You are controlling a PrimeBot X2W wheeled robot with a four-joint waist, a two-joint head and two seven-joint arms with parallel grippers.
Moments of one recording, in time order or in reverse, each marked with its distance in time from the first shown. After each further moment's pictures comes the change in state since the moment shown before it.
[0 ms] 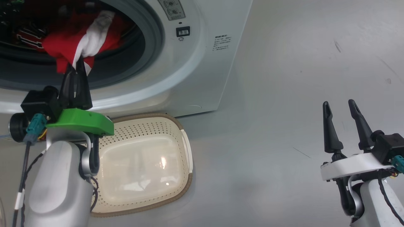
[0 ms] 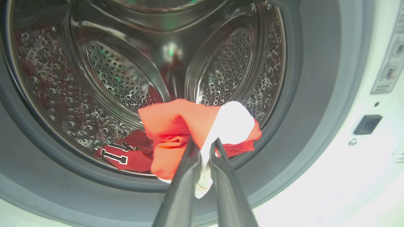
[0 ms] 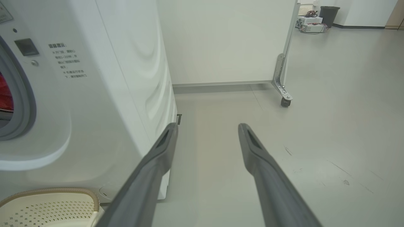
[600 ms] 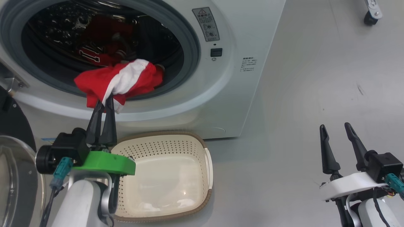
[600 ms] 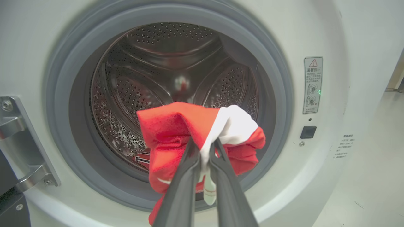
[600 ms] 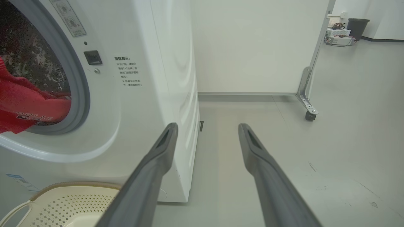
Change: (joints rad) left arm 0.226 -0.017 -0.080 -0.206 0.024 0.019 -0.011; right arm 0.098 -0.007 0.006 0.012 -0.016 -0.009 0.000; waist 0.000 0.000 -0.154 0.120
